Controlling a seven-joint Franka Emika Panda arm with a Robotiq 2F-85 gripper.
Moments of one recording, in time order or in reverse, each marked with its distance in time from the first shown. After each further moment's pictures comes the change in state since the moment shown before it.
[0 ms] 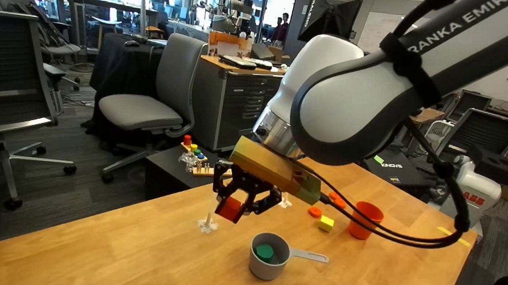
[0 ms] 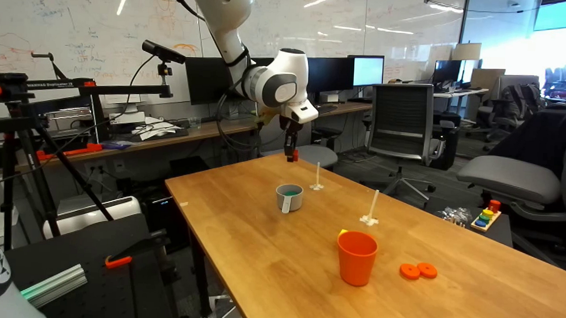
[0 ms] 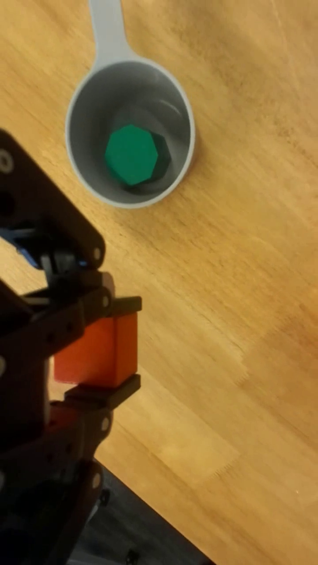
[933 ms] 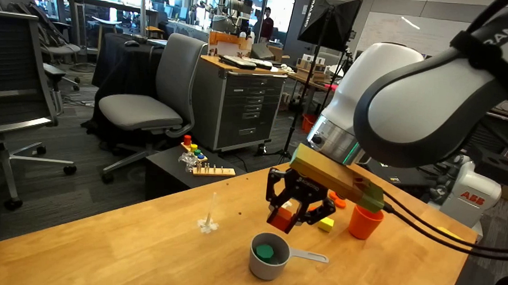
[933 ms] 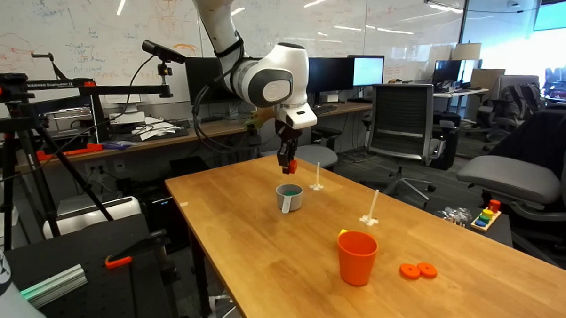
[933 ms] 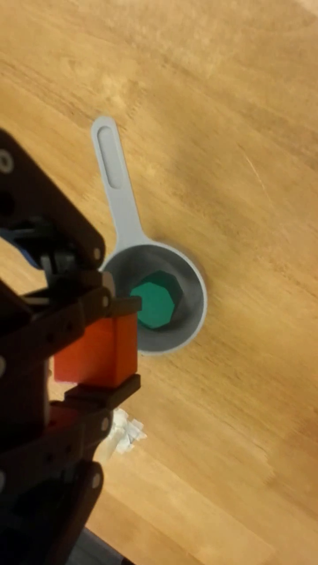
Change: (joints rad) arm -0.072 -0.193 -0.001 -0.326 0.079 0.058 -0.007
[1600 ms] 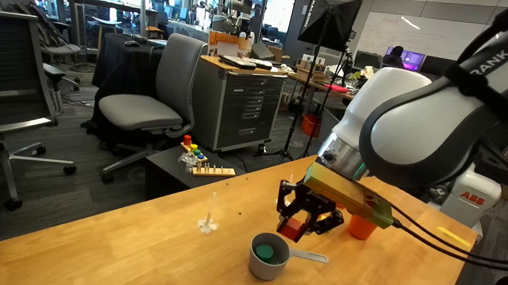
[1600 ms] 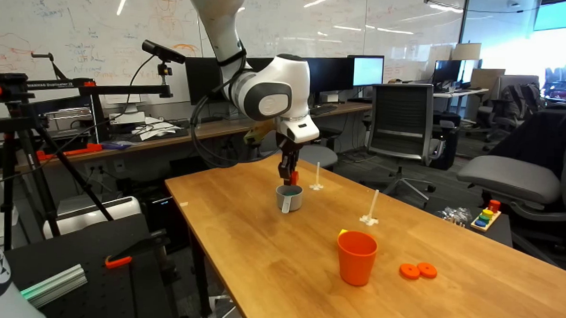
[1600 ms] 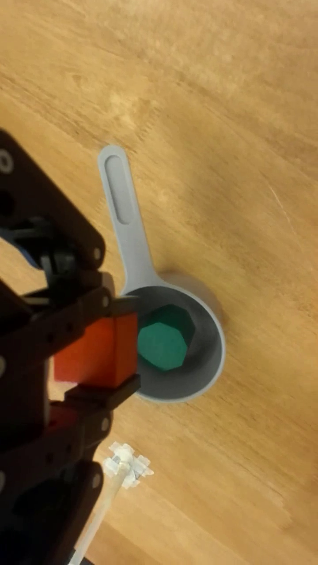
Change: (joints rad) arm -0.048 0.022 0.026 -0.060 0.047 0.088 -0.099
